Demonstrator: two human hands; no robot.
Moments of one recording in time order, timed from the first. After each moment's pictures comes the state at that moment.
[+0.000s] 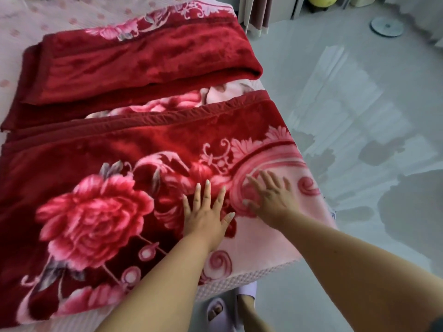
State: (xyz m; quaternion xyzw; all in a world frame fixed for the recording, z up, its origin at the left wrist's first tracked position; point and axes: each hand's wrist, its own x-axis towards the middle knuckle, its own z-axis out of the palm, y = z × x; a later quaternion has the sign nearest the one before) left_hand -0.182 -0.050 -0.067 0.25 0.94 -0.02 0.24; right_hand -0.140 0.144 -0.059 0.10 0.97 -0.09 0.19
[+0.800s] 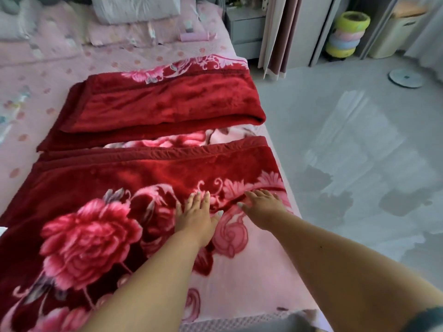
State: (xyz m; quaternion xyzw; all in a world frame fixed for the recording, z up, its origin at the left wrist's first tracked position) left_hand -0.243 0.013 -0.014 0.14 0.96 0.00 0.24; right_hand -0.217 0.207 -0.024 0.08 0.95 -0.15 0.25
